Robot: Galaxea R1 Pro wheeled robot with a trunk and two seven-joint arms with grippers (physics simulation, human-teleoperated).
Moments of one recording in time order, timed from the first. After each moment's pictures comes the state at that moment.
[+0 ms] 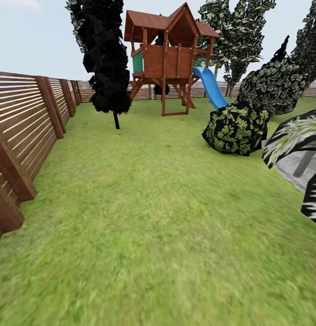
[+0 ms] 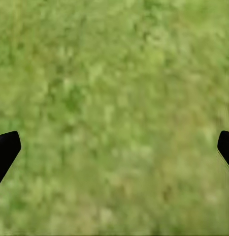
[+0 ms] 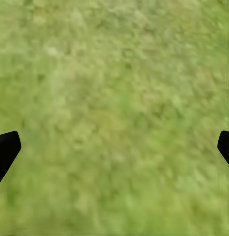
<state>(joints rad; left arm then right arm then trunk) -0.20 0.09 0.08 -0.31 0.01 -0.32 0.01 -0.07 -0.09 -0.01 -0.54 0.00 -0.36 0.00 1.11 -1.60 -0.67</state>
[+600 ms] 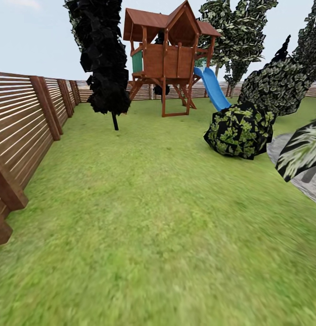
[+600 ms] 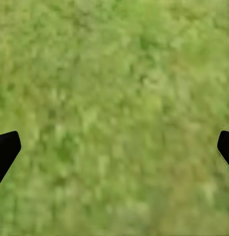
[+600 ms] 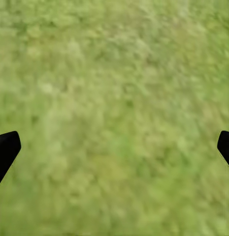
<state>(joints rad) -0.20 0.09 0.08 -0.31 0.01 -0.32 0.01 -0.07 -0.09 -0.01 -0.54 0.00 -0.36 0.00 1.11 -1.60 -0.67</state>
